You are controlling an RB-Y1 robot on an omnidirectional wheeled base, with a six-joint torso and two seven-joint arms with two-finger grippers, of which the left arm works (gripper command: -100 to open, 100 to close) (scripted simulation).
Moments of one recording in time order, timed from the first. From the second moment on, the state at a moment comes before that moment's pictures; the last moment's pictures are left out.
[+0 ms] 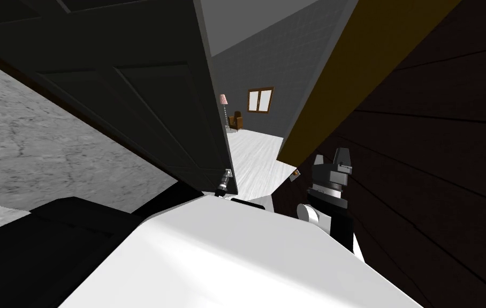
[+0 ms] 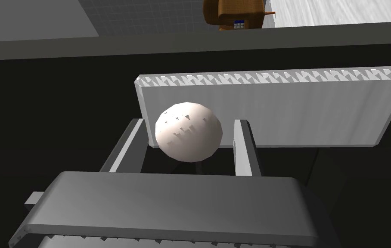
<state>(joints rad) 0.15 0.04 -0.03 -0.96 0.09 -0.77 -0.06</state>
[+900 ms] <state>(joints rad) 0.14 0.05 -0.01 -0.93 0.10 -0.77 -0.07</state>
